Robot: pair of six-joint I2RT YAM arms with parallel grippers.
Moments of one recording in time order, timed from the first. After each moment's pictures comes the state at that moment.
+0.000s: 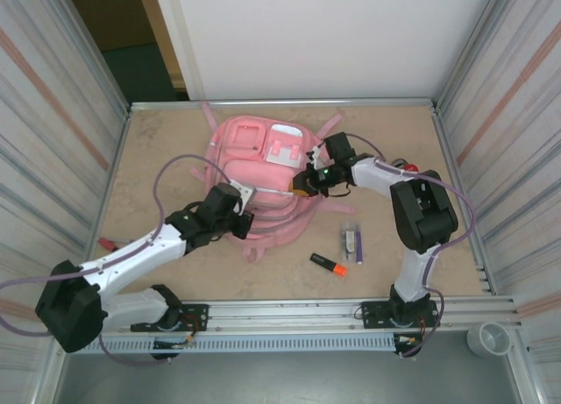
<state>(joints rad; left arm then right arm) -0.72 1.13 0.71 -0.40 -0.05 -0.23 0.39 1.87 1.21 -0.36 -0.84 0.64</state>
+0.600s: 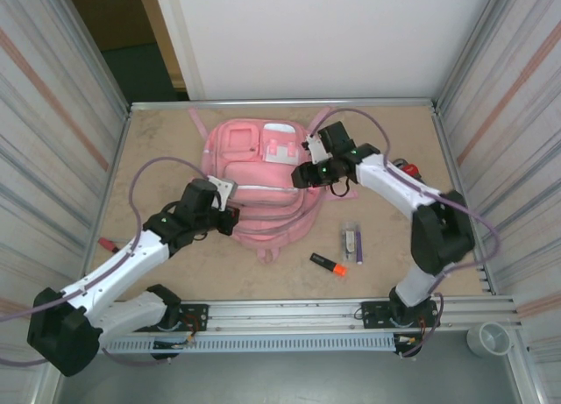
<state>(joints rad) -0.57 1.01 0.69 -0.46 0.11 -0.26 0.52 1.64 1.27 -0.57 -0.34 0.22</state>
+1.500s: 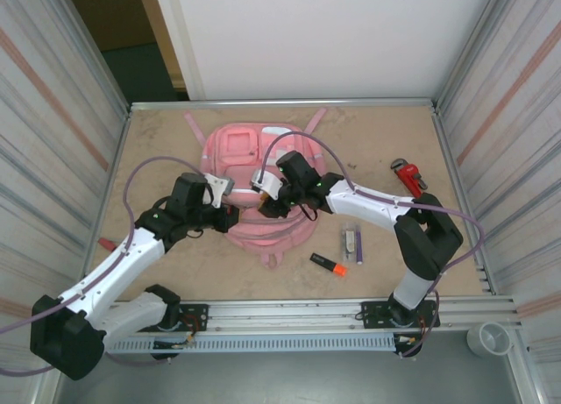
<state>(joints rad) -0.49 1.00 0.73 -0.52 0.33 -0.27 0.80 1.70 1.17 -0.27 -0.33 -0.32</state>
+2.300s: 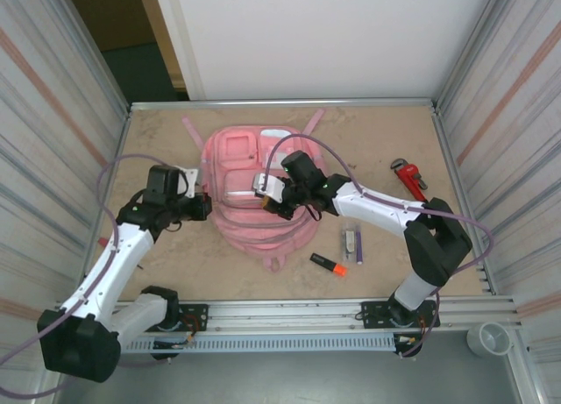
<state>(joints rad) -0.21 1.00 0.80 -0.68 0.26 -0.21 0.79 1.64 1.13 -0.26 -0.34 -0.52</state>
